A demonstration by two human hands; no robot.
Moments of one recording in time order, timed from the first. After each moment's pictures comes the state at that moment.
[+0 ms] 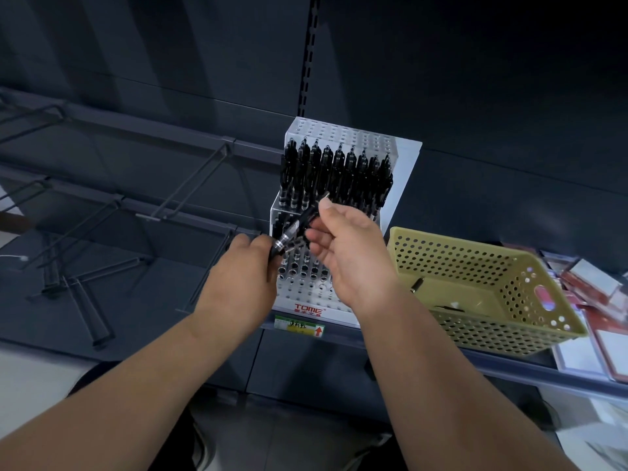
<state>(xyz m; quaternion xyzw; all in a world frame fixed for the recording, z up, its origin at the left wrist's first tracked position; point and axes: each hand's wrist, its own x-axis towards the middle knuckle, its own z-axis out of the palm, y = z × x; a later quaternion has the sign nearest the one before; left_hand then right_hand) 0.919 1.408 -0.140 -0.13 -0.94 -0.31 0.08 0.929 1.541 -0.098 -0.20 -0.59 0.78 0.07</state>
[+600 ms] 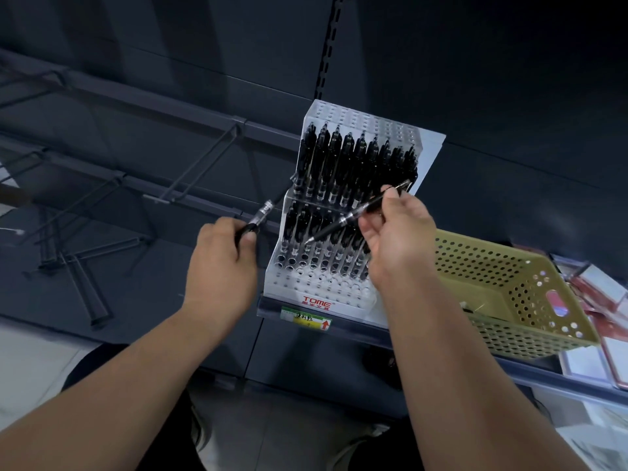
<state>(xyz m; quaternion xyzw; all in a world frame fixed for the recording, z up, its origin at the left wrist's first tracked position) 0.905 1.383 -0.162 -0.01 -0.88 -0.46 0.11 0.916 1.559 -0.100 -0.28 -0.54 0.76 0.21</state>
